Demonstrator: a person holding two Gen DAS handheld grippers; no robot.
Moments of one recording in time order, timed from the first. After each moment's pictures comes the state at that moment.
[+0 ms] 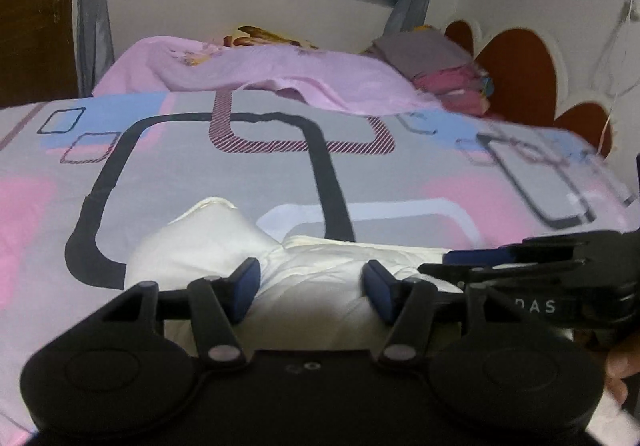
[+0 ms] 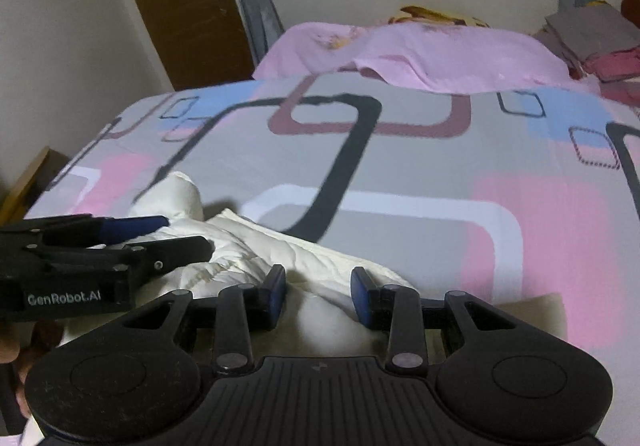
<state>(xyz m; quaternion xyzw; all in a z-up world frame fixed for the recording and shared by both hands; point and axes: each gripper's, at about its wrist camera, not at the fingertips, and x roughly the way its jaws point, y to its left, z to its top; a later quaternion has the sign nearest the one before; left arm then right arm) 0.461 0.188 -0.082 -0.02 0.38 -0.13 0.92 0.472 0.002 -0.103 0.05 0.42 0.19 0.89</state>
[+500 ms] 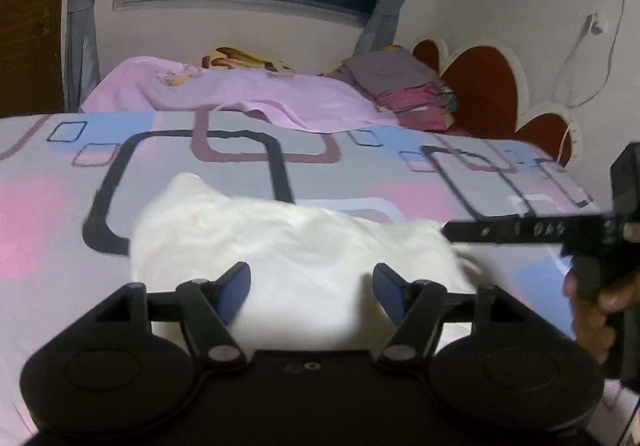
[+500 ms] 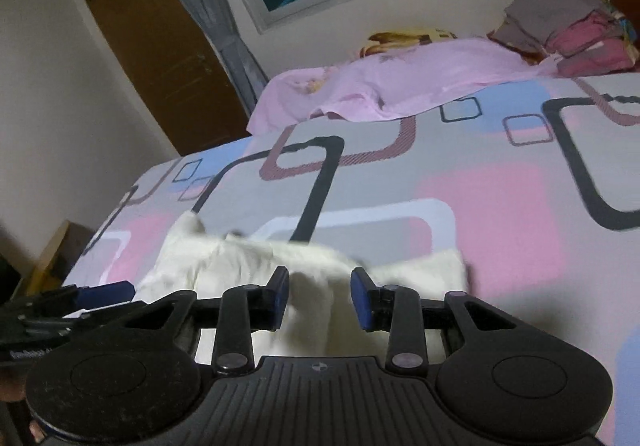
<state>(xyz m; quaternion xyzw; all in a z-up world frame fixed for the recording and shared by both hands) 0.367 0.193 -0.031 -0.05 0.34 -0.18 0.92 0.393 -0.080 -0.051 0.16 0.38 0.19 0.89</state>
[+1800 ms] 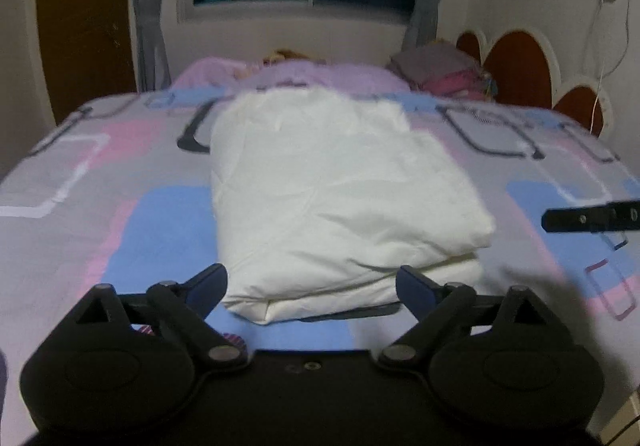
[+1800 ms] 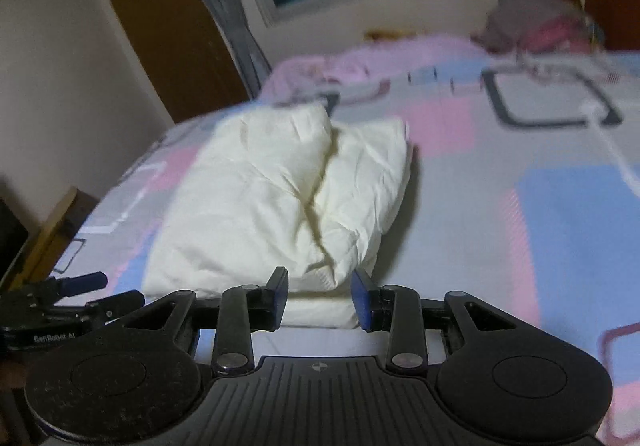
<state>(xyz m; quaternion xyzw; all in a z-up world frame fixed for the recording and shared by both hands) 0.149 0.172 -0.020 0.00 0.33 -0.06 0.94 0.141 -0.110 -0.008 0.13 0.35 0.18 0.91</state>
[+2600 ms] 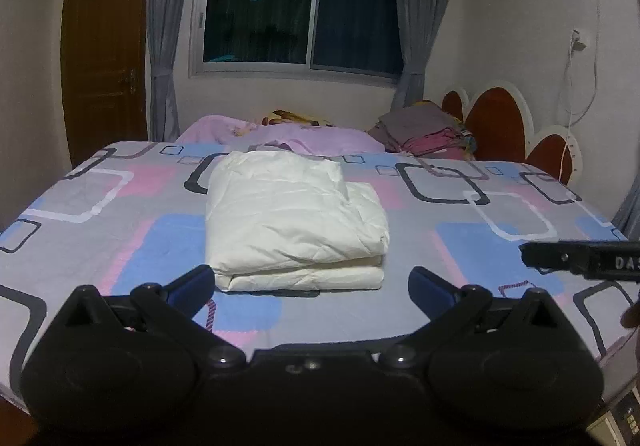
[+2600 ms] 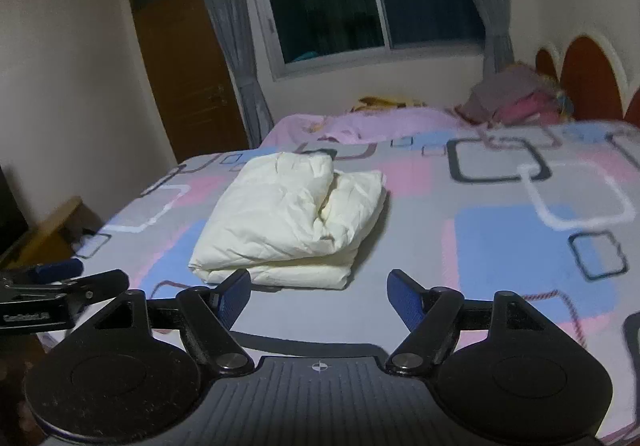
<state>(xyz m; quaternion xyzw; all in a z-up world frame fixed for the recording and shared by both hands) -0.002 0.120 0.040 -0.02 0.25 -0.05 0.97 -0.021 -0.123 0.057 0.07 0.27 0.15 0.95</state>
